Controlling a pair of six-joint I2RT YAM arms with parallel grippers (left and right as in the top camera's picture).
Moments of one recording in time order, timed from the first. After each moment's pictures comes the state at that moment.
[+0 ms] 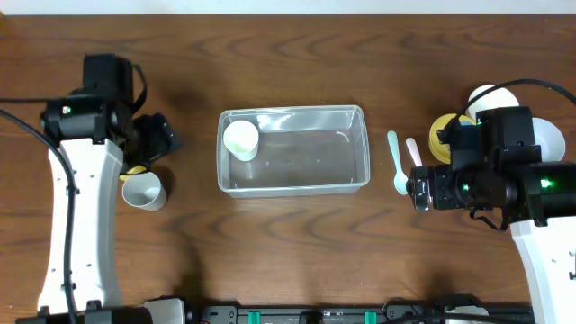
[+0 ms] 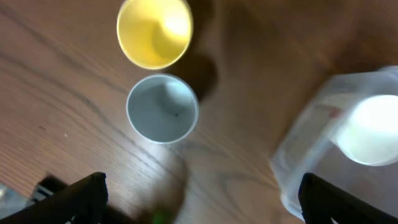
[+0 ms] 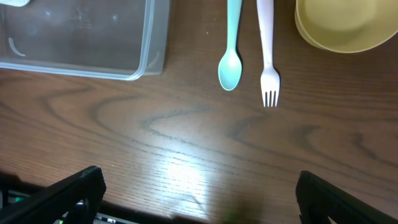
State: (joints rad) left arm 0.09 1.47 1.48 -1.37 -0.12 -0.48; right arm 0.08 1.16 1.26 -1.34 -0.16 0.02
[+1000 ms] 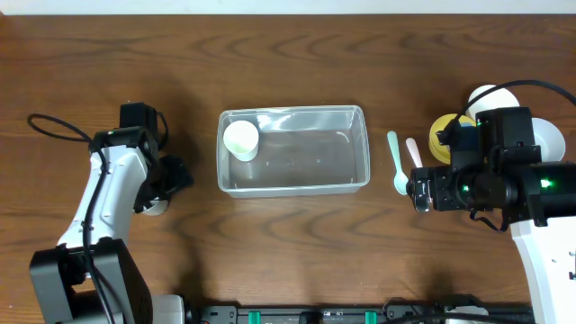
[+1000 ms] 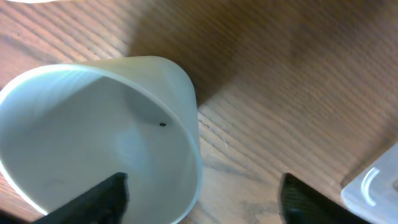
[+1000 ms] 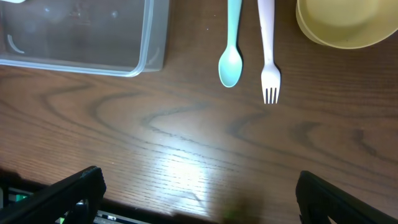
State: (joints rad) left arm 0.13 1.57 1.04 -1.02 -0.06 -0.43; right arm 0.08 1.16 1.26 -1.35 -0.16 0.02
